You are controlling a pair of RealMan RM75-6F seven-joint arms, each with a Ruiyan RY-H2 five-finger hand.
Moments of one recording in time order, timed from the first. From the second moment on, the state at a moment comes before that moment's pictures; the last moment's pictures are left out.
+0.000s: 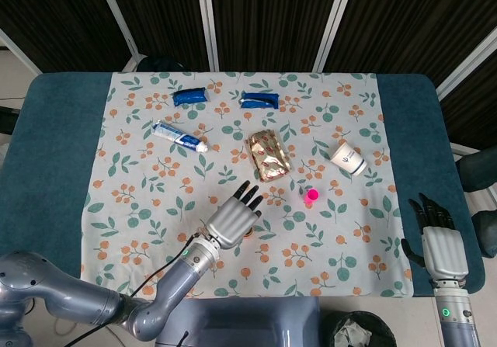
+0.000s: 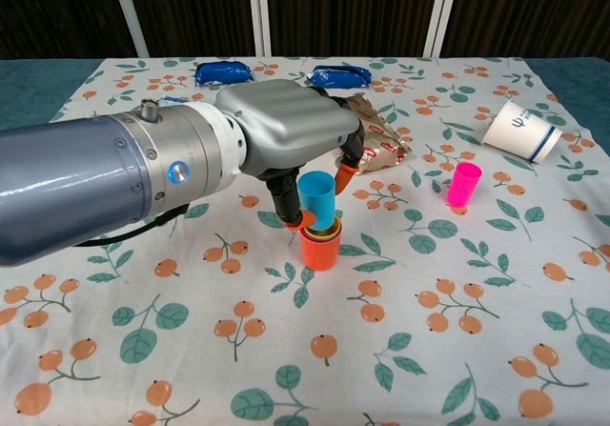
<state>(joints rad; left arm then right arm) -1.08 -1.70 -0.15 -1.84 0.72 1.14 1.10 0.12 -1.28 0.09 -1.56 -1.38 1.43 -0.14</state>
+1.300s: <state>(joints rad) -0.76 -1.41 0.09 -1.91 1.13 1.56 0.72 0.13 -1.29 0.08 -1.56 -1.39 1.38 -0.14</state>
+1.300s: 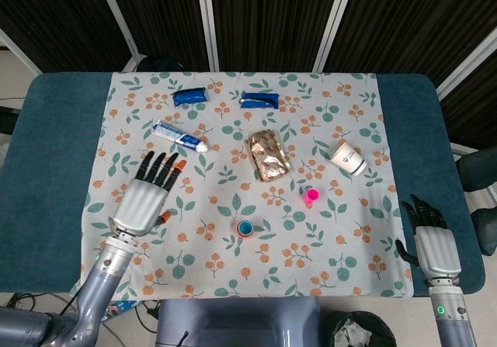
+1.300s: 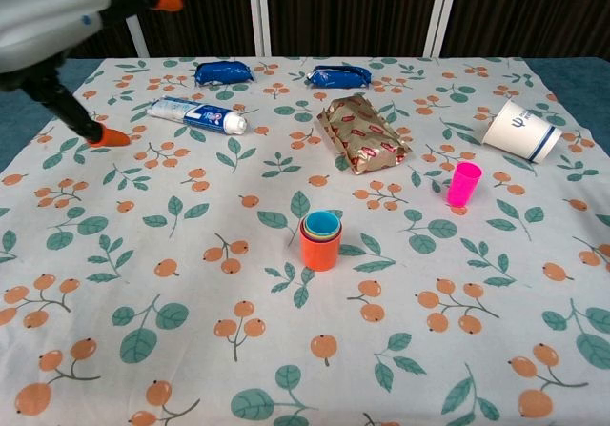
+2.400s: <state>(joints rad) -0.33 -1.35 0.09 -1.33 1.27 1.60 0.03 0.66 -1.35 0.28 -1.61 -0.97 0.79 -0.23</state>
